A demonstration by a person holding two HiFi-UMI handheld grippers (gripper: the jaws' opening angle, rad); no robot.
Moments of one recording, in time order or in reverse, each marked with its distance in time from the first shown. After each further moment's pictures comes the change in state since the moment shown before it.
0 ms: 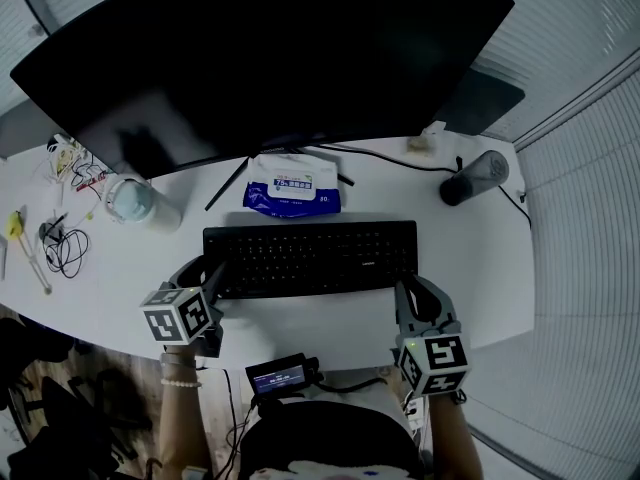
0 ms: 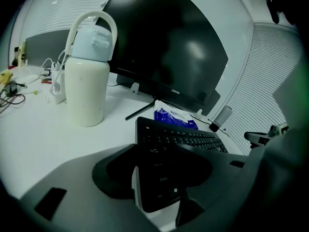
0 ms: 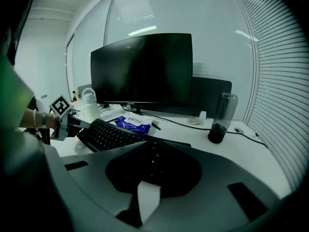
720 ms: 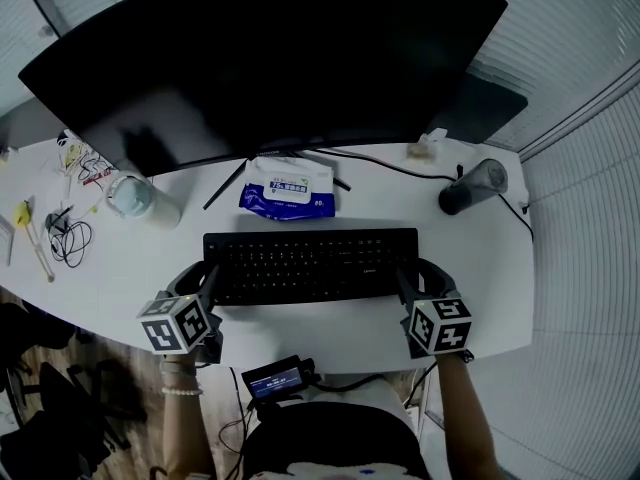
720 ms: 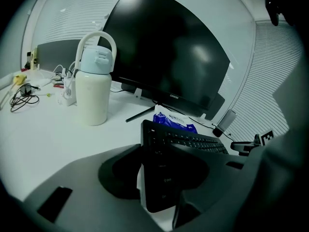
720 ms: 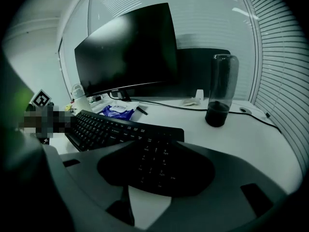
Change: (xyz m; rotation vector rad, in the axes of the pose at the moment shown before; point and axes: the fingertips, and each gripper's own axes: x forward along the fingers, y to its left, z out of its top) left arm -0.017 -0.019 0.000 -0.039 -0.060 0.090; right arm 0.060 -0.069 -0.044 0.098 0.128 0.087
